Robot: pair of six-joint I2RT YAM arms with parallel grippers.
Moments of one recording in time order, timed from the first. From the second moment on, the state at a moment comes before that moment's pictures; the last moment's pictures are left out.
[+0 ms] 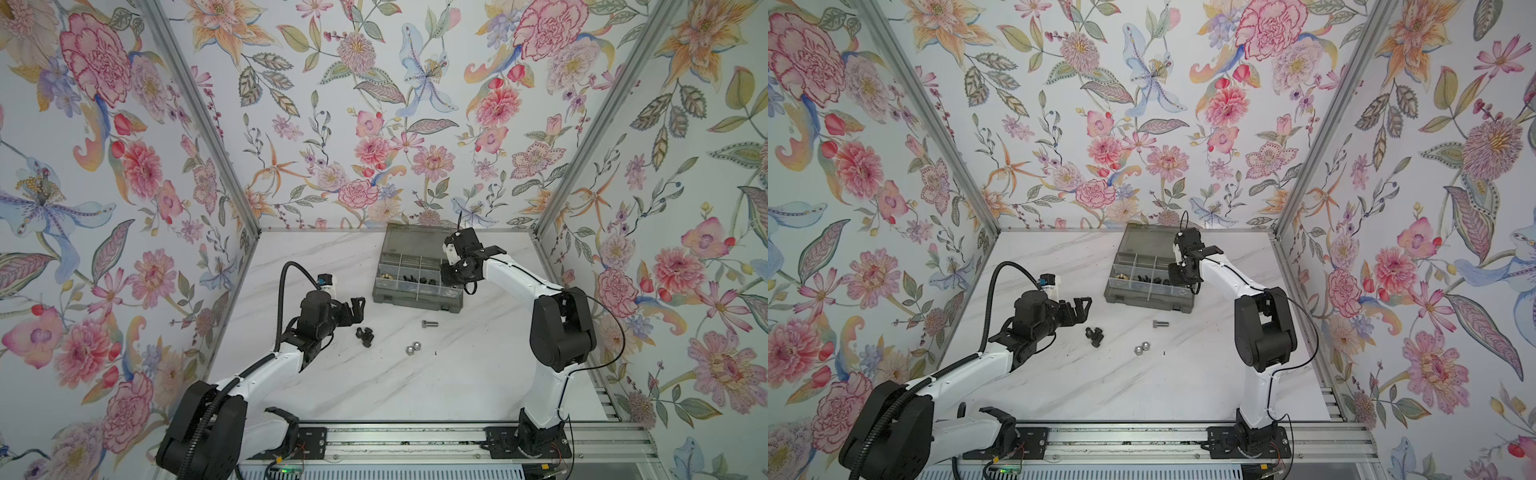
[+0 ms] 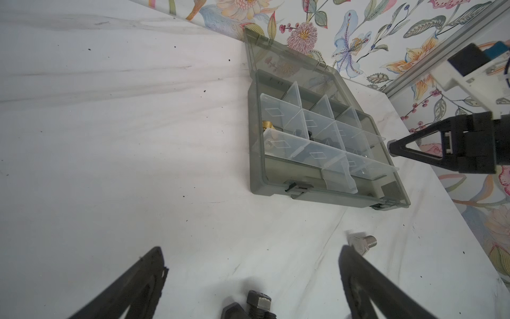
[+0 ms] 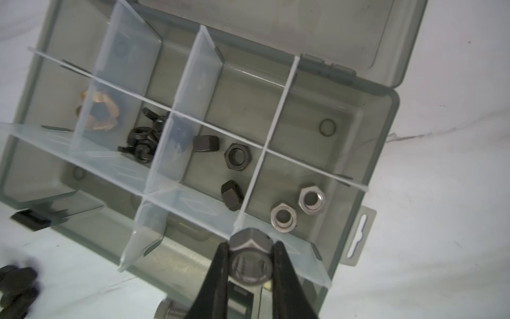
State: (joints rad) left arm -0.38 1.22 0.53 0.19 0.07 -0.46; right arm 0.36 1.95 1.53 -0.67 -0.04 0.15
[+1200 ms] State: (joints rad) left arm -0.38 1.21 0.53 0.18 0.07 -0.46; right arm 0.68 1.66 1.12 -0.65 -0.10 0.18
